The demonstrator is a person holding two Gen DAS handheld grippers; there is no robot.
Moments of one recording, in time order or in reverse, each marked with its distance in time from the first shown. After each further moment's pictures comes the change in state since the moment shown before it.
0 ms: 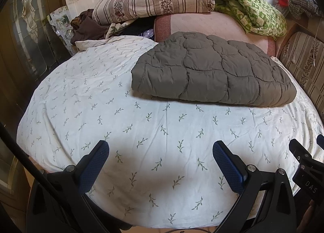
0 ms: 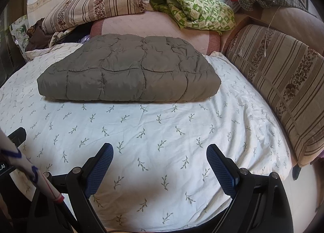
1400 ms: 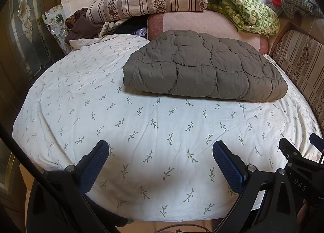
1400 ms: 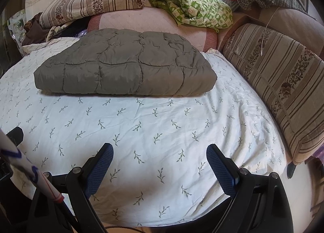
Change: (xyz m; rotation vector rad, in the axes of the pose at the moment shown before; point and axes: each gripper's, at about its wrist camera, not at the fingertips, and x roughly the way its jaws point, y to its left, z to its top) left arm -0.007 -0.010 -0.011 0.009 0.012 -0.050; right arm -0.003 0.002 -0.007 -0.008 0.032 -0.038
